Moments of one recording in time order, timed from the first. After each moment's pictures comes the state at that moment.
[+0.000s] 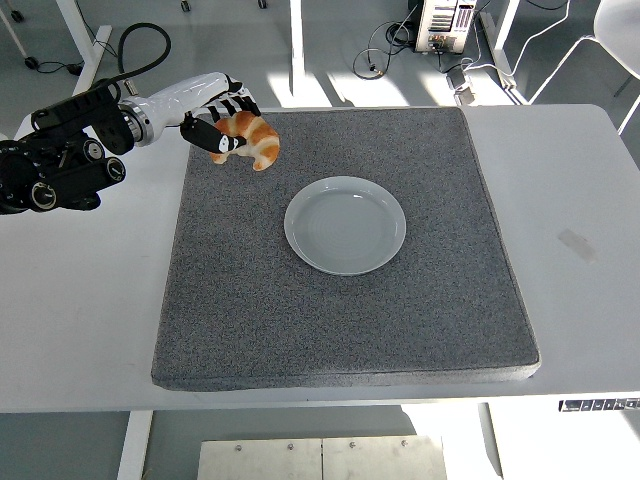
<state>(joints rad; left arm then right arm) -1.40 0.35 0.32 -0.83 0.72 0.19 -0.27 -0.10 0.00 -0.08 0.14 -0.07 0.00 0.35</state>
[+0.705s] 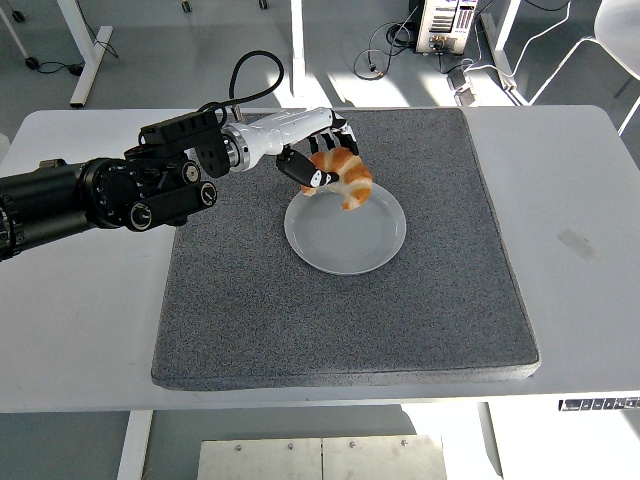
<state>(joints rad) -1.39 0.09 0.36 -0.75 0.72 0.18 -0.32 -0.10 0.00 -0.08 0.14 -0.07 0.00 0.35</state>
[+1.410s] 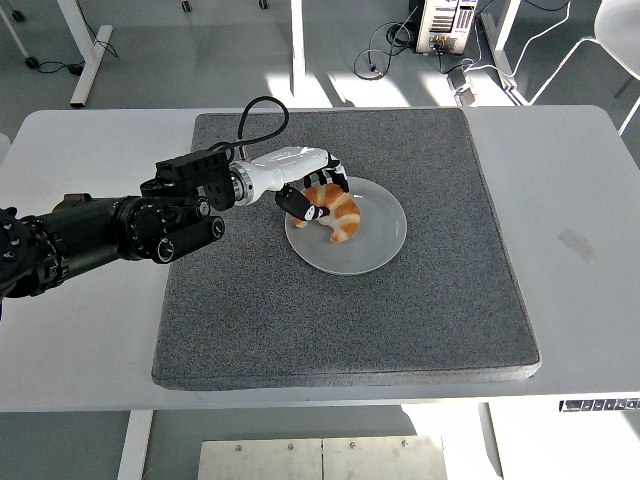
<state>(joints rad) -1.29 0.00 0.45 -0.58 0.72 0.18 -0.37 -0.10 0.00 -0.08 0.14 -0.07 0.00 0.35</state>
